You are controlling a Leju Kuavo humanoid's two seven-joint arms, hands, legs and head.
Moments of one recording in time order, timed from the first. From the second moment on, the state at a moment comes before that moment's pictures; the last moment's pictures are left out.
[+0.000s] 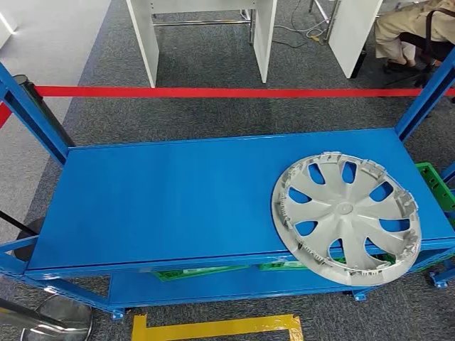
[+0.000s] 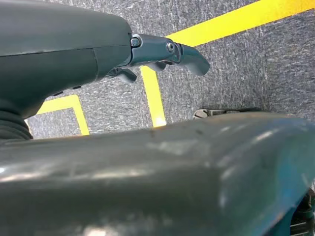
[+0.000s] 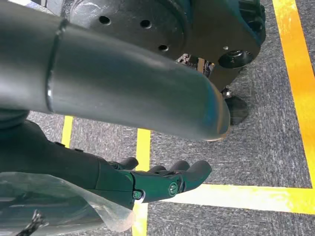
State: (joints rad) left arm 0.15 0.00 0.01 -0.38 0.00 0.00 0.00; right arm 0.16 0.00 0.00 -0.40 0.00 0.00 0.00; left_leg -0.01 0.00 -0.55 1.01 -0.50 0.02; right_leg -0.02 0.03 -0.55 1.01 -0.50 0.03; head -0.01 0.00
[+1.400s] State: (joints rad) left arm 0.05 -0.11 0.57 -0.35 -0.23 0.30 -0.29; right arm 0.08 -0.03 -0.02 -0.42 -0.32 -0.20 -0.36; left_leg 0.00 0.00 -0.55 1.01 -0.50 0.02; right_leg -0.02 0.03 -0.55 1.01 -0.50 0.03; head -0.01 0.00
